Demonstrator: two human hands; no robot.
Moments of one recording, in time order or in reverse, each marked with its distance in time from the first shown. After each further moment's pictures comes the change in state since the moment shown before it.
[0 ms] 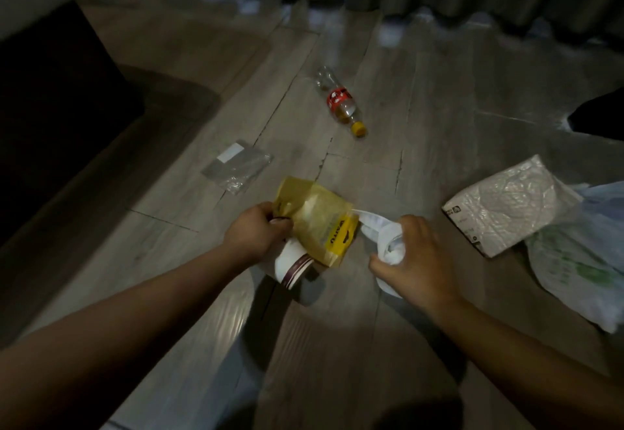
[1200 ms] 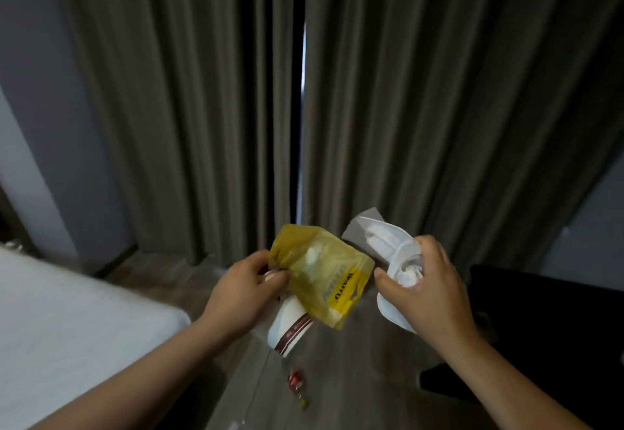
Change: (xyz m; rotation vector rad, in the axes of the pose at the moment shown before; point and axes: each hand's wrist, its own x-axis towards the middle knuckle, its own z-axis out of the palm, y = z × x) left_hand -0.318 0.646 -0.617 -0.139 0.246 0.454; right_hand 0.140 -0.448 -0.855 0.185 0.529 -0.123
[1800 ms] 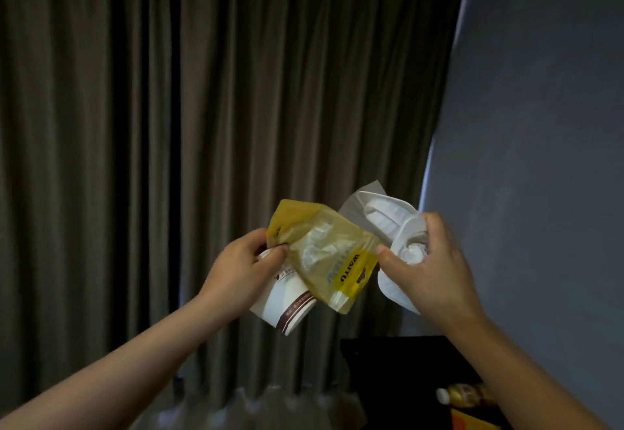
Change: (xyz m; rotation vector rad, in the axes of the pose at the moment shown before) left_hand 0.014 0.292 -0.001 -0.283 -0.031 0.492; right_hand 0.073 -0.072 -0.309 -0.134 0.378 -0.016
